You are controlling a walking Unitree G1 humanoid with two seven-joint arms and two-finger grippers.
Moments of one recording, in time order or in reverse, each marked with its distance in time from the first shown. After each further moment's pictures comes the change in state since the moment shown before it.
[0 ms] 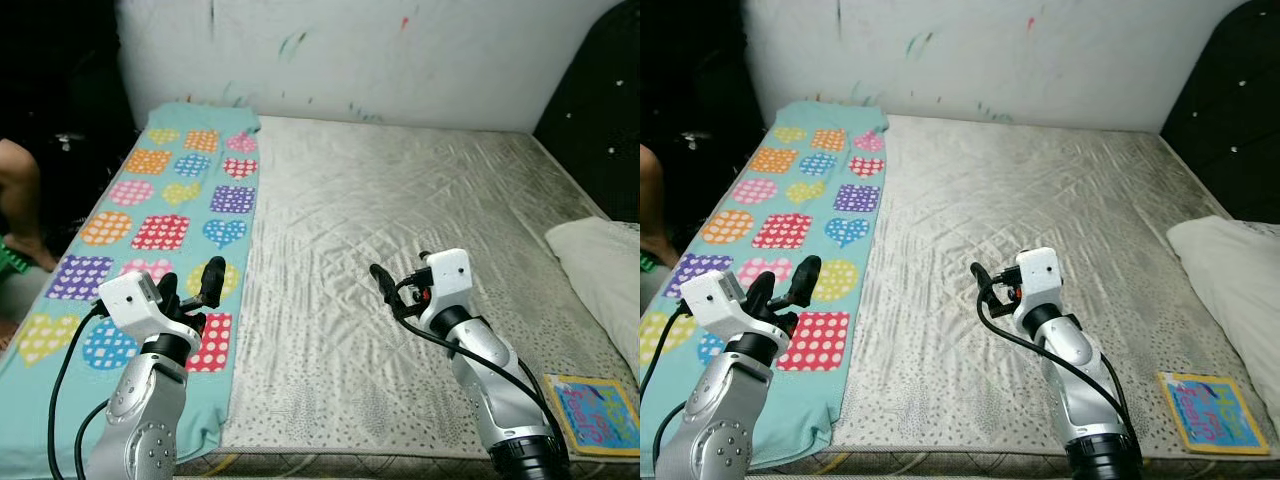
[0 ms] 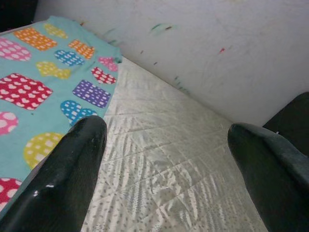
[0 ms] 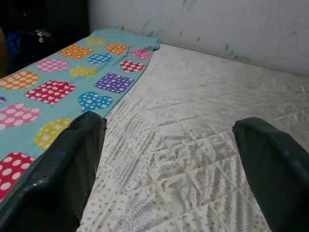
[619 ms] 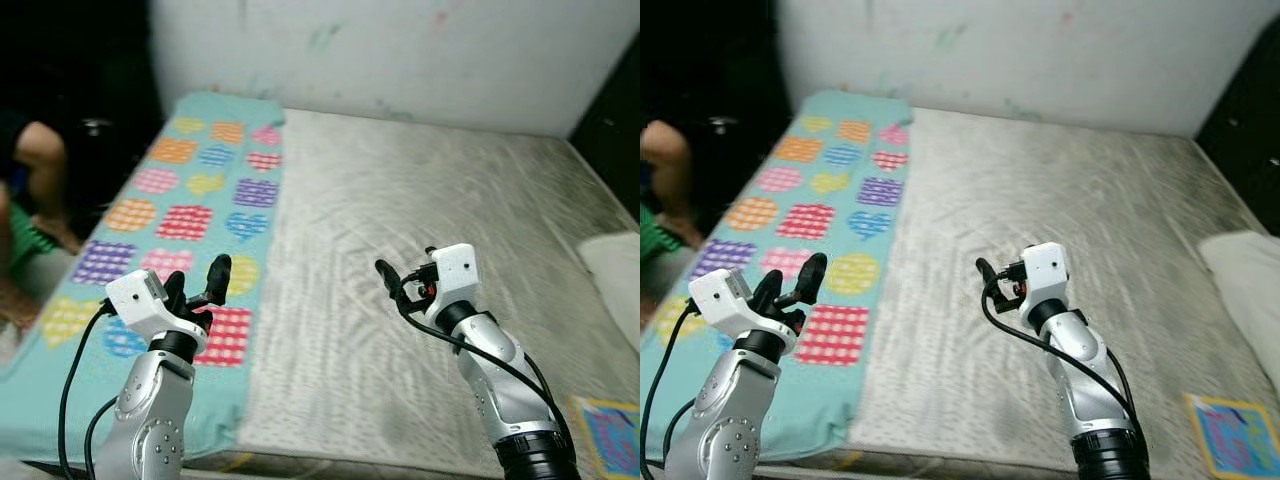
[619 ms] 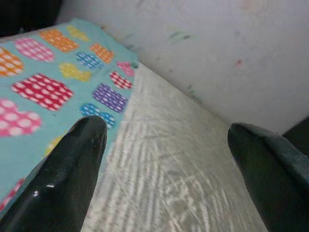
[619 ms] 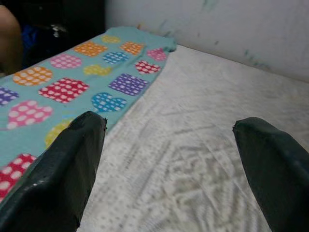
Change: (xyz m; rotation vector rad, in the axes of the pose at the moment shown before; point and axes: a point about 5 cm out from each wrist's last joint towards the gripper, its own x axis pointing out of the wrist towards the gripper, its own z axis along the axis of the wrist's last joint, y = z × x) left arm 0.003 -0.002 -0.002 -0.029 -0.001 -0.003; right arm 0.001 -0.005 0.003 -0.018 -0.005 -0.007
